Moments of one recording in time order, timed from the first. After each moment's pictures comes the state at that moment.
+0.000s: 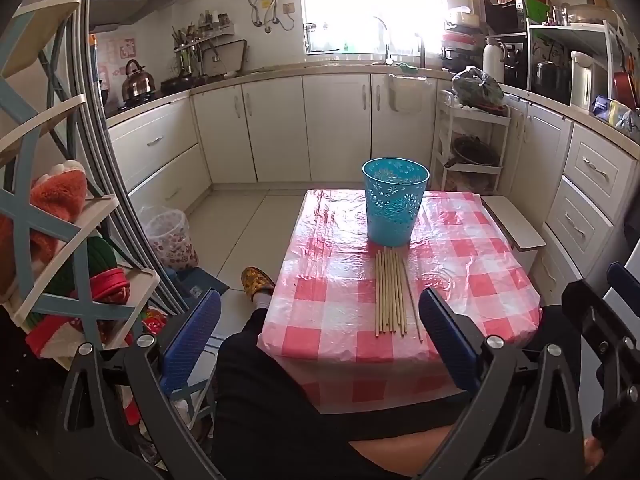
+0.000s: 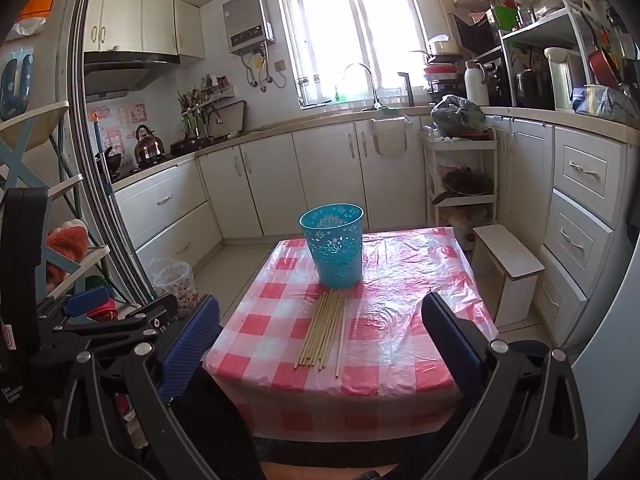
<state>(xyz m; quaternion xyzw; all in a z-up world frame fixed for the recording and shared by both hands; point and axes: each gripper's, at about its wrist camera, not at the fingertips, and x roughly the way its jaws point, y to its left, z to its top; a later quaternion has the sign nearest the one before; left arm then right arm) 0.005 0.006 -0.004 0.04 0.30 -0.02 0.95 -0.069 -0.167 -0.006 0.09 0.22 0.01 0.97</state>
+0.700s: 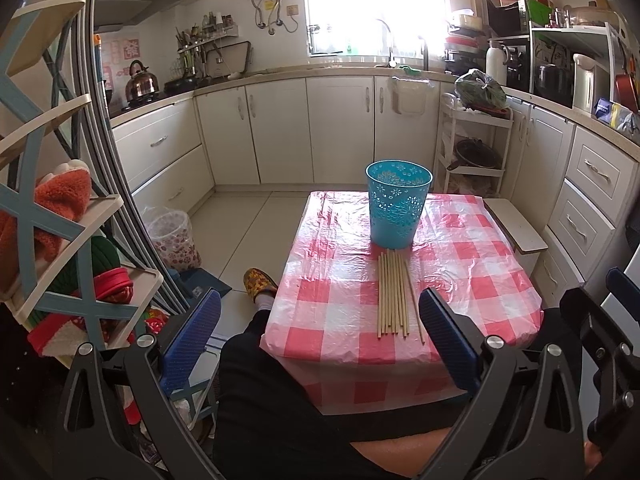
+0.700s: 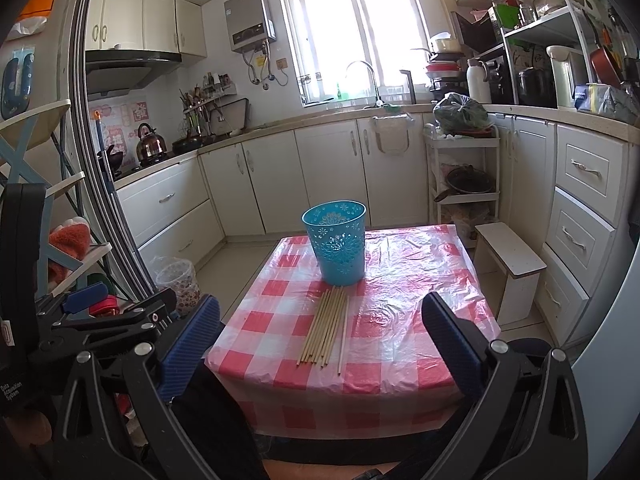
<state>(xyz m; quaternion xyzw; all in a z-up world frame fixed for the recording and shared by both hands) 0.003 0.008 -0.001 0.04 0.30 -0.02 0.95 -0.070 -0.165 -0.009 0.09 0.22 0.01 0.97</state>
